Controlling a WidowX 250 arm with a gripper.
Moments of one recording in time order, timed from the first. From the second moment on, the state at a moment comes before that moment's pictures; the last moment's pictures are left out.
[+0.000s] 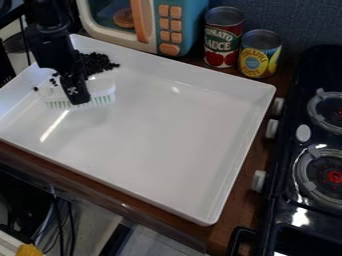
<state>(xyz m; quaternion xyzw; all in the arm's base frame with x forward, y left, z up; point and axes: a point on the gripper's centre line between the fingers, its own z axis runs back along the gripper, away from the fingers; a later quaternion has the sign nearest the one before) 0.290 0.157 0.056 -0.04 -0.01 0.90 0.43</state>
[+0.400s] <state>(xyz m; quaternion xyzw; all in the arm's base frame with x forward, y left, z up) 0.293 0.197 0.039 0.02 0.04 0.84 0.53</state>
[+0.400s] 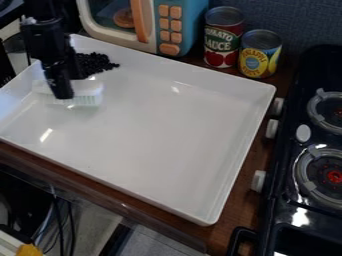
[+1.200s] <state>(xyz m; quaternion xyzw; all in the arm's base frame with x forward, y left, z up) 0.260 0.234 0.029 -0.03 0.04 0.79 0.61</state>
